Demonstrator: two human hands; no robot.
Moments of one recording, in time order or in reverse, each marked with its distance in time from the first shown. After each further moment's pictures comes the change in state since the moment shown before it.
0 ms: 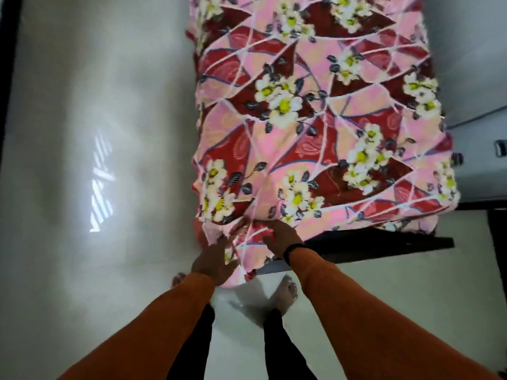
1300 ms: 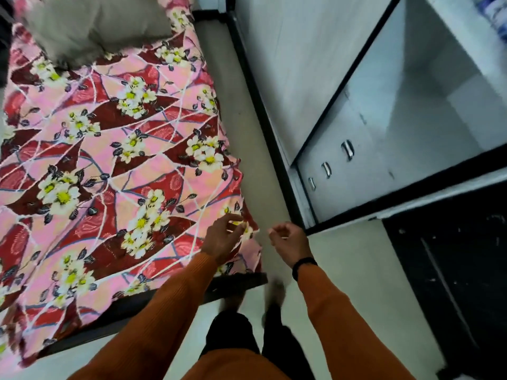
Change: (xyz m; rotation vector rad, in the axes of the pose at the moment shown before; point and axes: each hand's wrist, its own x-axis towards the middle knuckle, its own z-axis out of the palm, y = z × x) left_hand 0.018 0.818 0.166 -0.357 0.271 0.360; right_hand -0.099 0.581 -0.544 0.807 0.378 -0.011
